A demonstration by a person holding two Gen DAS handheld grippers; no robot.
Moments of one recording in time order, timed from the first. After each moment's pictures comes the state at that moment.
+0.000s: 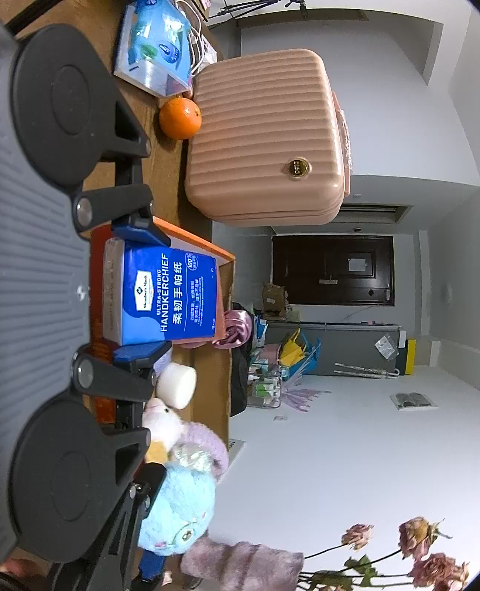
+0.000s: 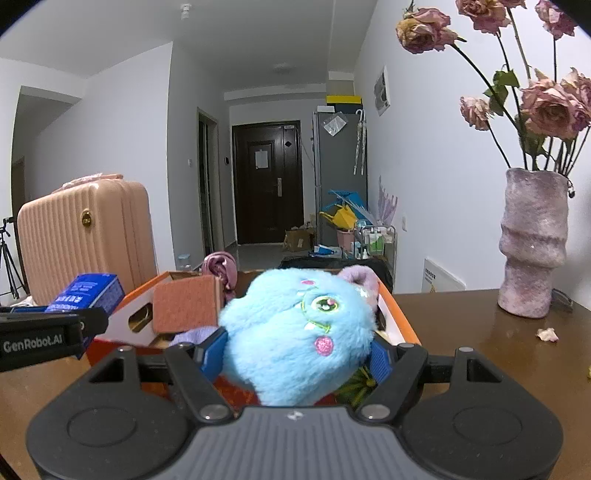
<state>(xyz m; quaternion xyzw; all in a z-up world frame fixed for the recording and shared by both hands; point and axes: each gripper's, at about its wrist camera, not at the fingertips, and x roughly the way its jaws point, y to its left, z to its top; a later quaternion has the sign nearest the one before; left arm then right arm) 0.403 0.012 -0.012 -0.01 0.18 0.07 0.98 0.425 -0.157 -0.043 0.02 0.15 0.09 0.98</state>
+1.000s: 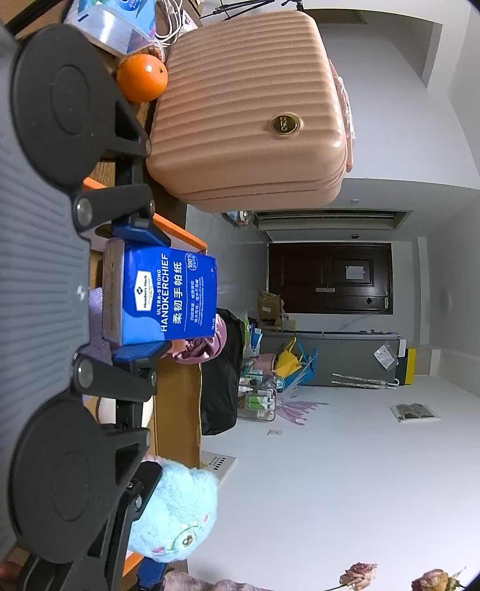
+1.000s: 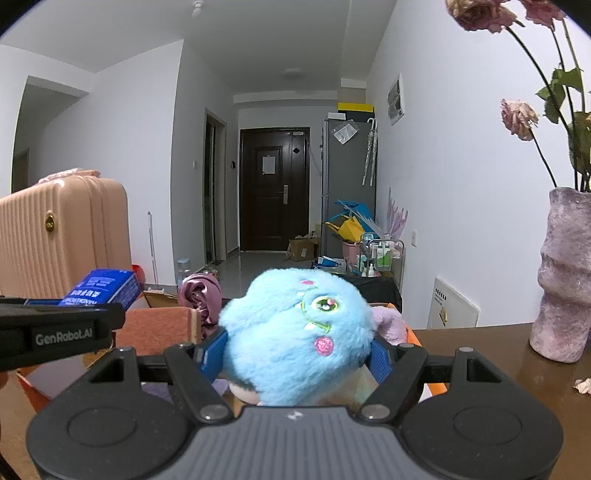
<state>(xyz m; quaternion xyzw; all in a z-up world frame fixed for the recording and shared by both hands) 0.503 0.016 -0.021 -0.01 0.17 0.08 0.98 0.517 -0.140 -0.046 -0.01 0.14 0.09 0.99</state>
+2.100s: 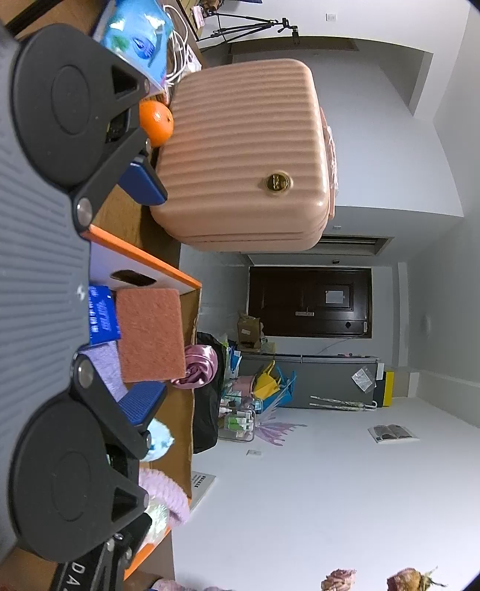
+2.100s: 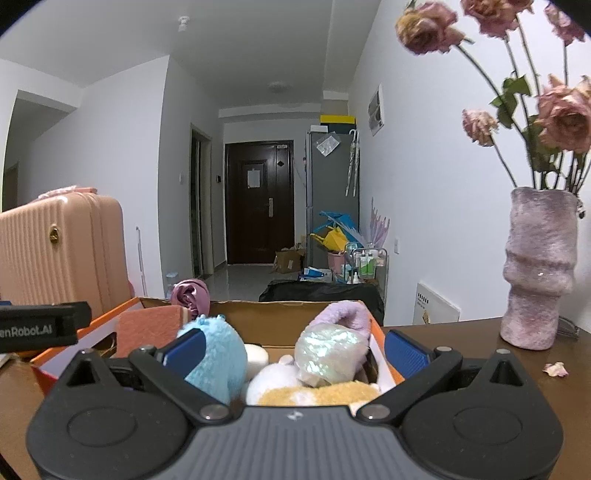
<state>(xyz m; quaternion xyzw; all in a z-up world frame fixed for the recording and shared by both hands) 0.445 0.025 -0.018 -0.02 0.14 0.12 0.98 0.475 -0.161 -0.046 0.01 0.11 0.07 0.99</state>
